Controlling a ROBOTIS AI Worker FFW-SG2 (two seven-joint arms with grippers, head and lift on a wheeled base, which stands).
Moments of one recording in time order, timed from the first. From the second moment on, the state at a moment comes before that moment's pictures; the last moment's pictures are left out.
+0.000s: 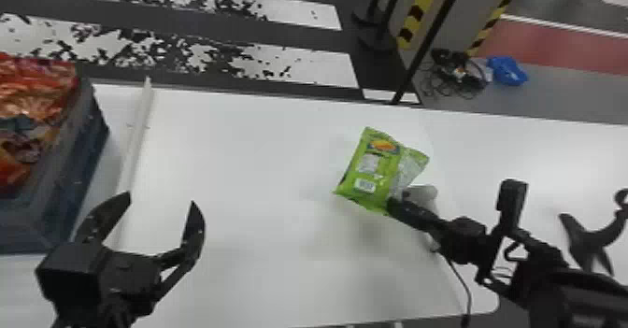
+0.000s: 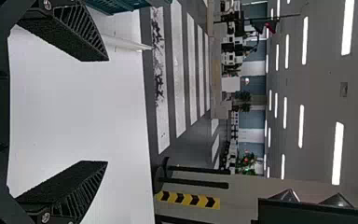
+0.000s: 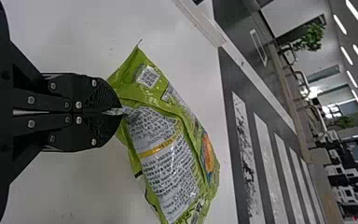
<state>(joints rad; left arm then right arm) 0.67 0.00 -0.20 -2.11 -0.14 0.09 -0.01 0.34 -0.32 -0.37 -1.79 -0.33 0.59 0.80</state>
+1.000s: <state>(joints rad) 0.67 0.00 -0.20 -2.11 -0.14 0.08 -0.01 0.23 -0.32 -0.72 -1.42 -0.52 0.40 0.48</state>
